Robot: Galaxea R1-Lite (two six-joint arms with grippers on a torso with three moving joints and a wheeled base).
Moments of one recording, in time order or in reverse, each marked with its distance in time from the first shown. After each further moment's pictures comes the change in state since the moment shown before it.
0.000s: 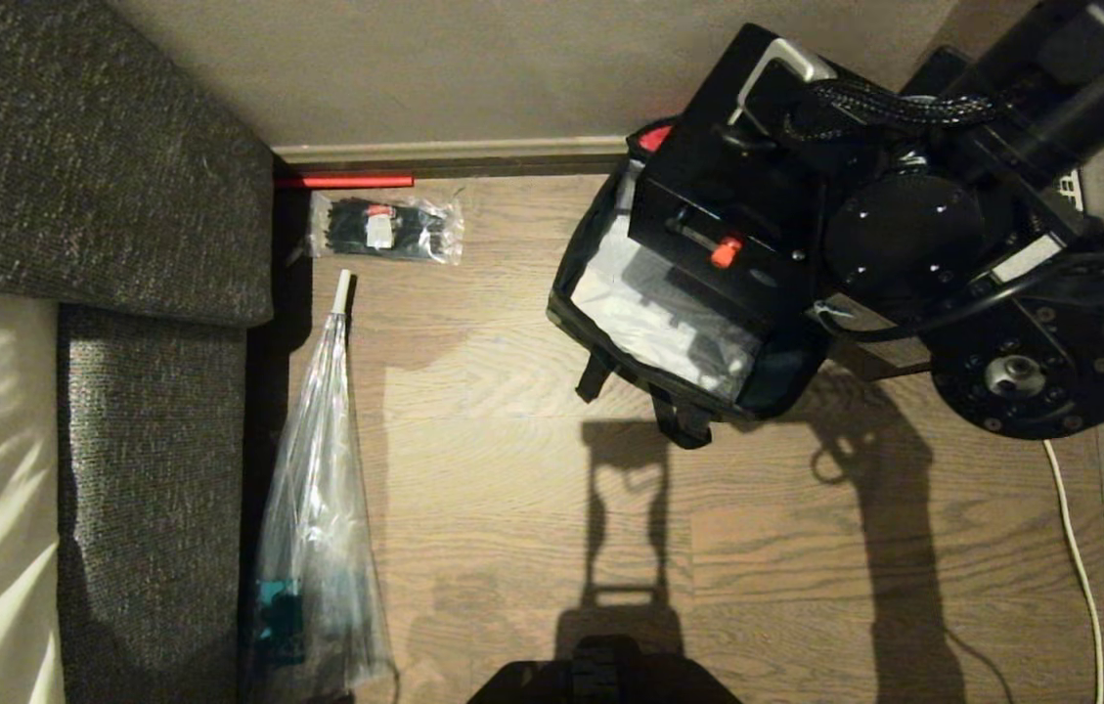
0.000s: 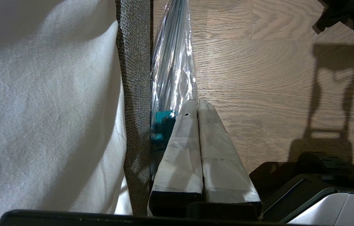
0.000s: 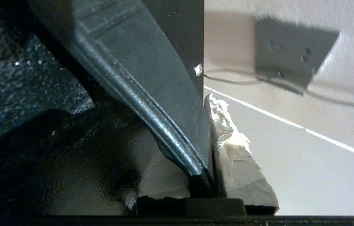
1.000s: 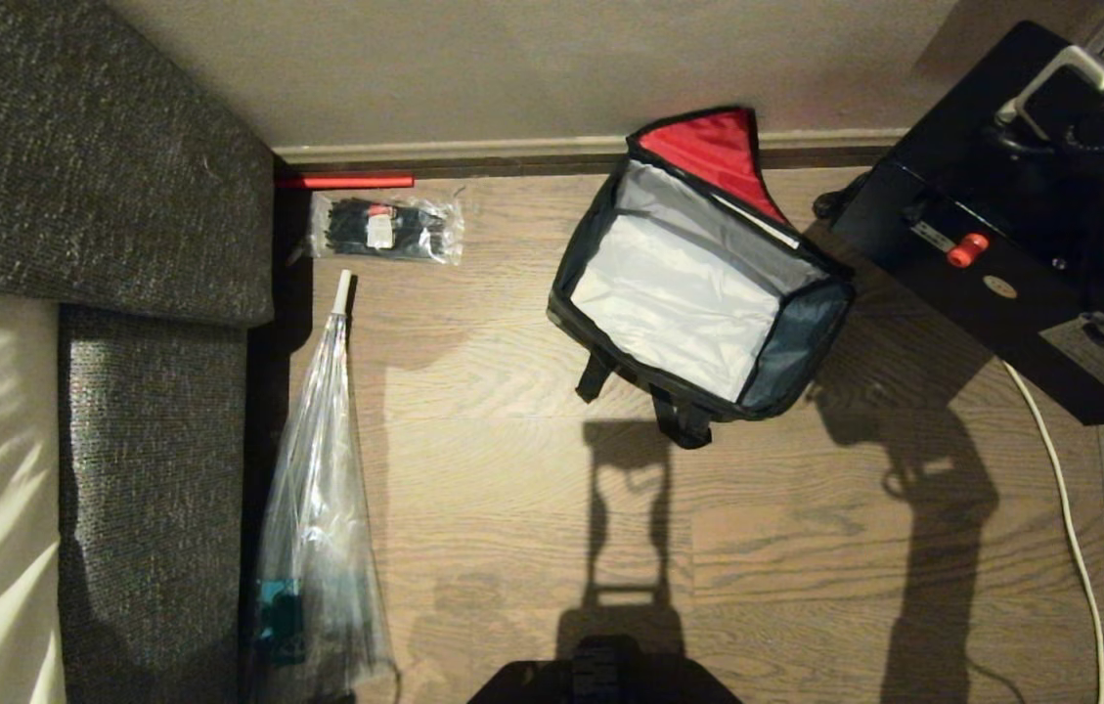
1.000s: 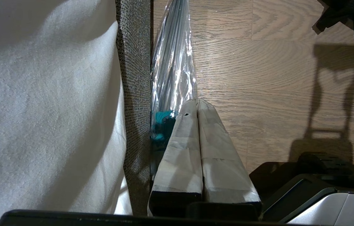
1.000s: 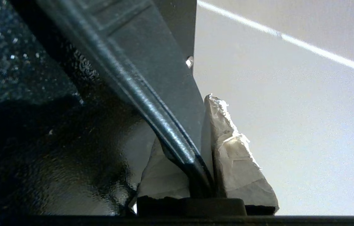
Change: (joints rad) left arm 0.000 0.000 0.000 0.000 0.000 -0.001; right arm -0.391 -0.278 0.321 0.008 0.003 0.057
